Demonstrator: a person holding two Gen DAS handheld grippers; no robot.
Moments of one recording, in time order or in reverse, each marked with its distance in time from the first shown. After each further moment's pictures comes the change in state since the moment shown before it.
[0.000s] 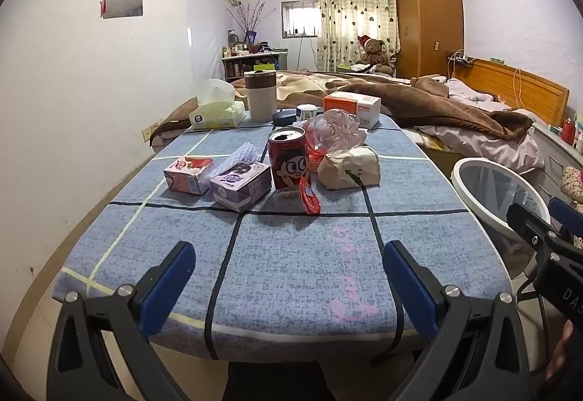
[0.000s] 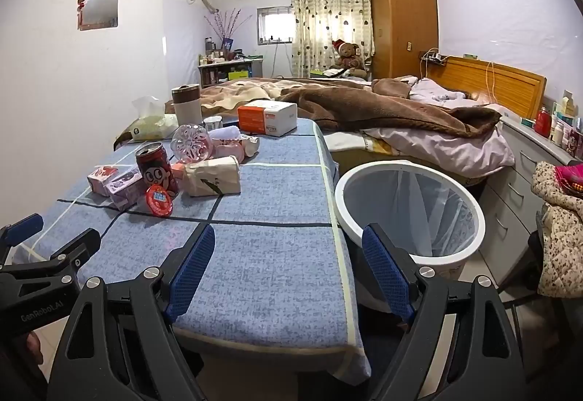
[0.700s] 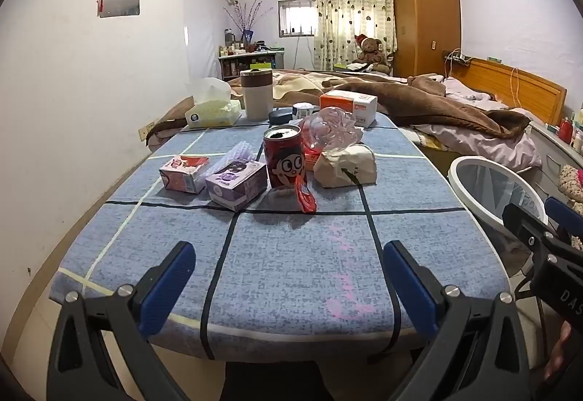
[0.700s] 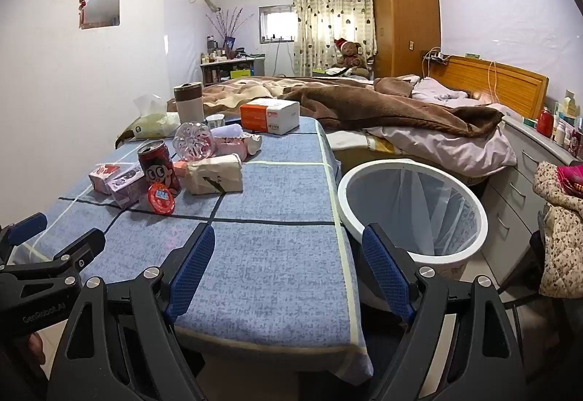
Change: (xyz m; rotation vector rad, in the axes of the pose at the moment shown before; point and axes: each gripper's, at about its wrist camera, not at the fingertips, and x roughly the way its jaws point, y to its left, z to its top) left arm 0.001 -0.003 -0.001 -0.004 -0.001 -0.018; right arm -0.002 0.001 0.000 0.000 -0.003 0.005
